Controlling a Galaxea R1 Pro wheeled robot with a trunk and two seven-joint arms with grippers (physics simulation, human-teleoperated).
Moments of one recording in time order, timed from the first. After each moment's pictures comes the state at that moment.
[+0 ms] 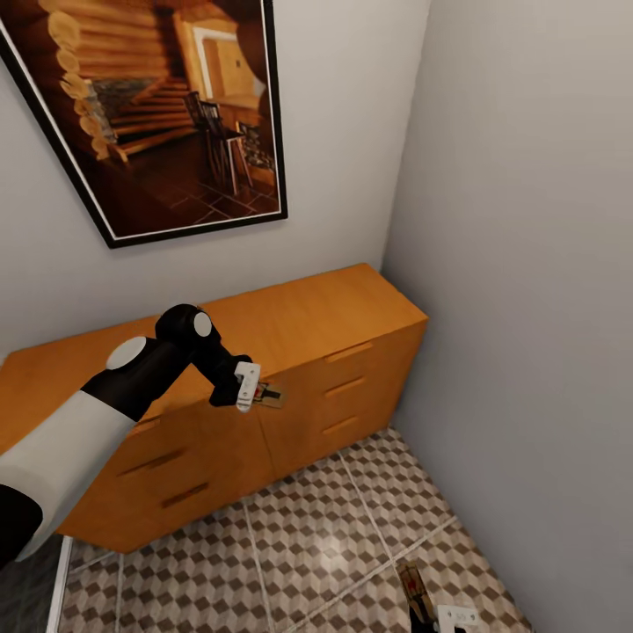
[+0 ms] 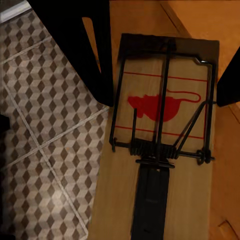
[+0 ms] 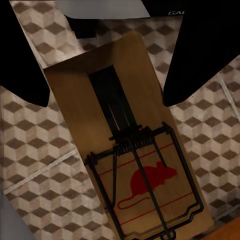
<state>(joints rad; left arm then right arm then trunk) -1.17 0.22 -0.60 -1.10 -0.72 0.31 -1.57 -0.40 0.01 0.21 -0.02 -0.34 -0.51 0.07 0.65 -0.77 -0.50</state>
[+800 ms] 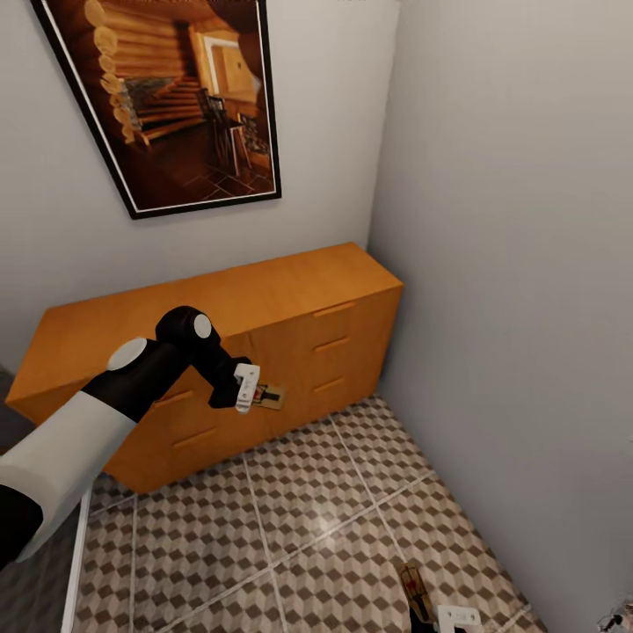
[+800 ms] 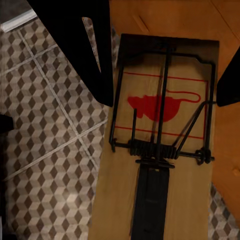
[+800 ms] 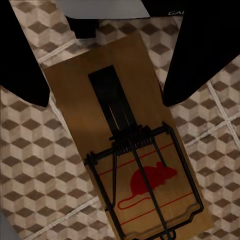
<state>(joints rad) -1.17 0.22 -0.60 -1.09 -0.72 0.31 -1.57 -0.40 0.01 0.21 -0.02 -0.34 -0.51 0.07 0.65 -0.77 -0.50</state>
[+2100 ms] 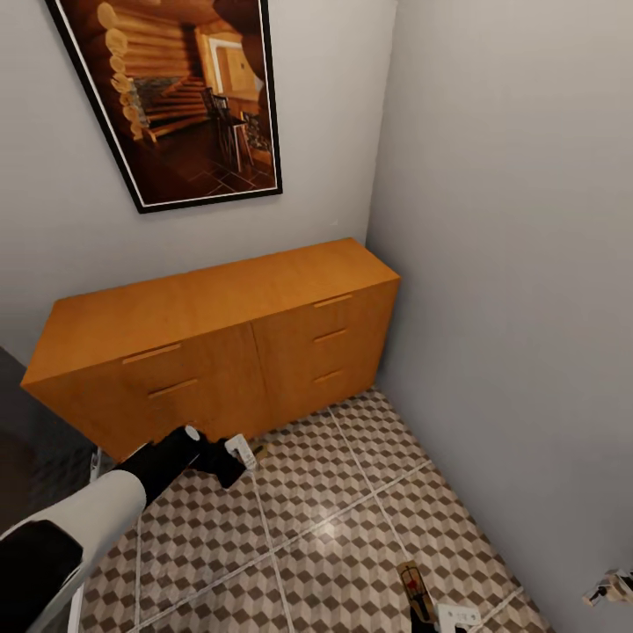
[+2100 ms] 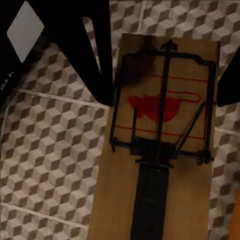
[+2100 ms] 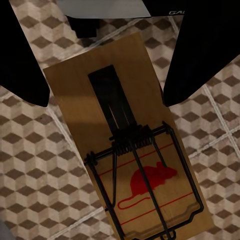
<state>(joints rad) -0.95 0.15 -0.61 -0.37 -0.18 0.23 -0.72 -0.40 0.01 0.21 -0.02 -0.34 -0.51 0.07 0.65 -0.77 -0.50</state>
